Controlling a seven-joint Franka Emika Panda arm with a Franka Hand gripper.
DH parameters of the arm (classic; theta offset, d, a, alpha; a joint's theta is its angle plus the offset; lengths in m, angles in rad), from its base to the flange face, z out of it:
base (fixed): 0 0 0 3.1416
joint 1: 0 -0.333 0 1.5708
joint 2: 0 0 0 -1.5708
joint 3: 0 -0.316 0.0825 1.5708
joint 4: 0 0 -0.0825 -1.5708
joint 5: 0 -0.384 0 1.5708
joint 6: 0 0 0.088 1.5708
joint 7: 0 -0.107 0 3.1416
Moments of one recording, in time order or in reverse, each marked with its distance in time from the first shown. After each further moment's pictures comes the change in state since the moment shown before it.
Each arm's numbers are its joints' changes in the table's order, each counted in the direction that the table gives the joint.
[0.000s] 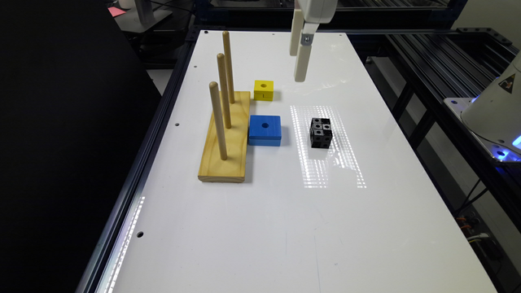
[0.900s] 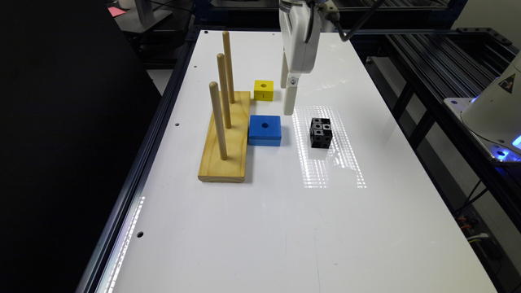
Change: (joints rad) arm 0.000 0.163 -0.002 -0.021 0.000 -0.147 -0.001
